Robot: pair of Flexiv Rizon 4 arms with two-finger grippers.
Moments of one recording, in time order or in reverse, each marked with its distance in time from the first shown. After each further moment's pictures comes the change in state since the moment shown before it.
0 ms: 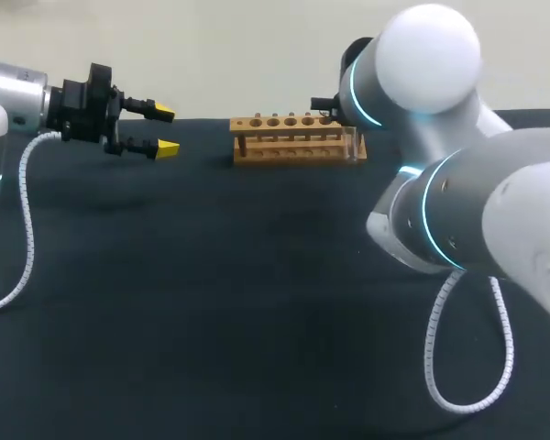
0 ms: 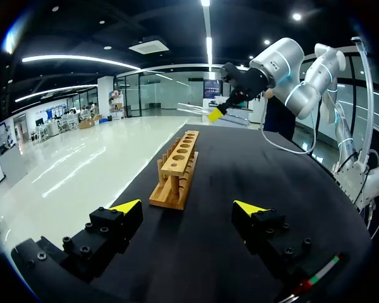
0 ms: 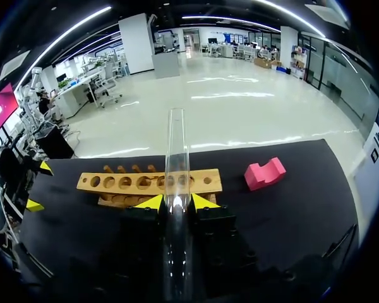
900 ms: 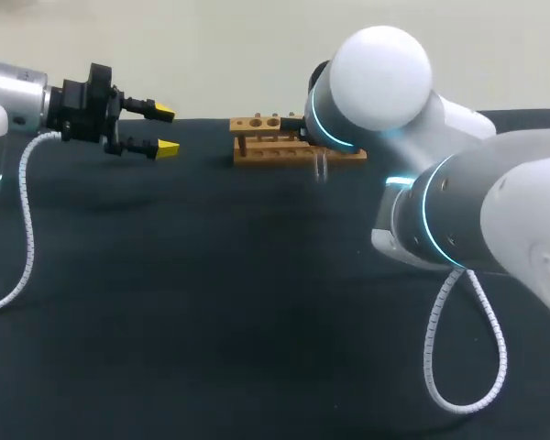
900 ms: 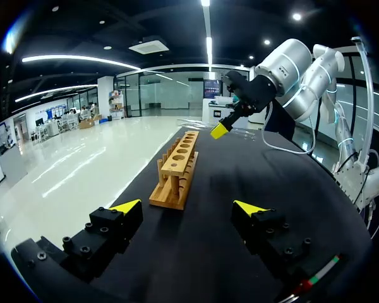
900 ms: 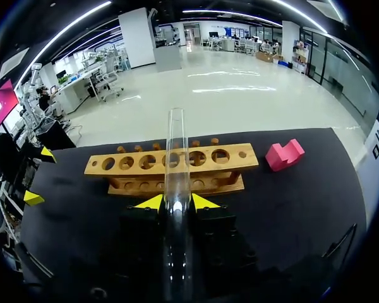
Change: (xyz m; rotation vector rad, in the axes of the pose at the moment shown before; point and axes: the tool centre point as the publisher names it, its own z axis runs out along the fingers) left arm 0.000 0.000 0.000 0.000 0.000 0.000; right arm 0.033 0.034 0.019 -0.003 0.046 0.008
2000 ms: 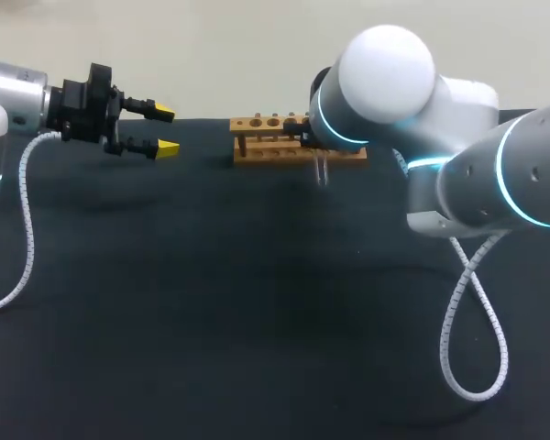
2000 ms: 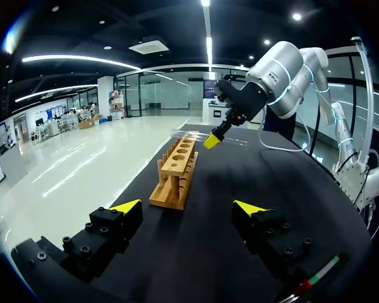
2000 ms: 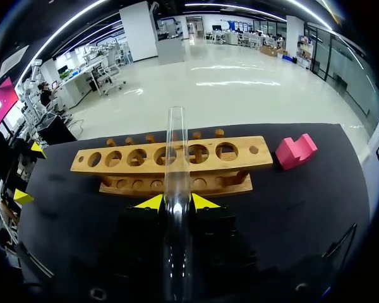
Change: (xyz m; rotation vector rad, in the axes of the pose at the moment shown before) left arm 0.000 0.000 0.000 0.000 0.000 0.000; right arm 0.006 -0.004 0.028 -0.027 0.052 -0.004
